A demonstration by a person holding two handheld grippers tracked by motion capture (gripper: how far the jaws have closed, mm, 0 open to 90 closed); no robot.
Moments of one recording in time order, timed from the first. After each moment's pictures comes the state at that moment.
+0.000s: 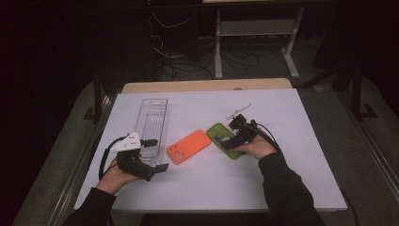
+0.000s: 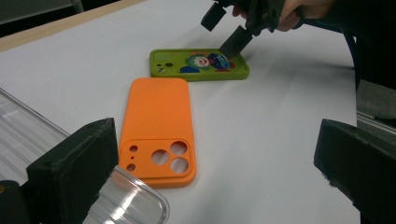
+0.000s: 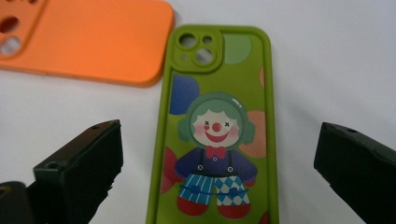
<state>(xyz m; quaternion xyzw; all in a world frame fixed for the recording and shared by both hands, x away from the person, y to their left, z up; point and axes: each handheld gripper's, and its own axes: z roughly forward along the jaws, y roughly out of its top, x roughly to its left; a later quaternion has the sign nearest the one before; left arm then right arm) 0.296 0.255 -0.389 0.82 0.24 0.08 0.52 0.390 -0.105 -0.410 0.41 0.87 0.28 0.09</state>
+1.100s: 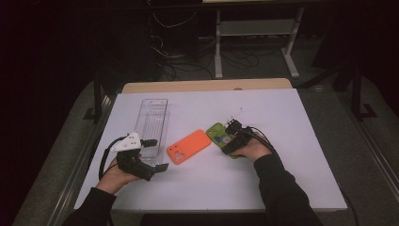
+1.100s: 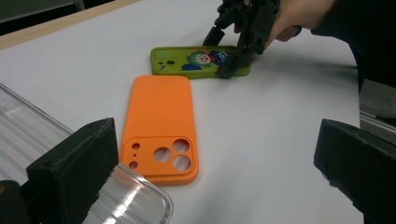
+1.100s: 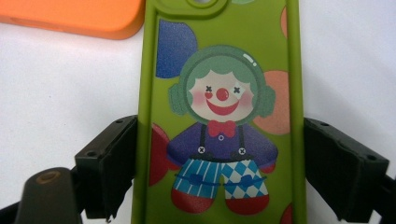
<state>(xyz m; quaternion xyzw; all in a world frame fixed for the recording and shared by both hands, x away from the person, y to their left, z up) 0.297 0.255 -0.391 0.82 0.24 0.08 0.51 0.397 -0.095 -0.436 0.41 0.89 0.21 0.08</state>
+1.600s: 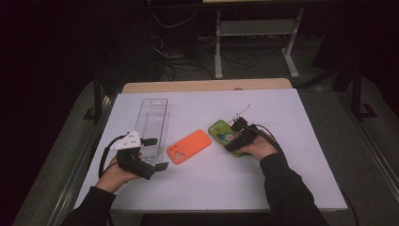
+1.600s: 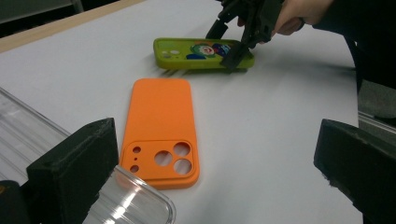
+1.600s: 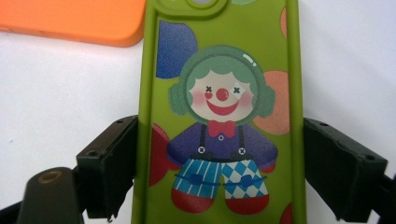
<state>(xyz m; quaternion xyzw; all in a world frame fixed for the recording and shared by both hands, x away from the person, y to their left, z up) 0.301 0.256 -0.386 0.82 0.24 0.08 0.52 0.395 -0.114 -0.422 0.40 0.88 0.24 0.07</state>
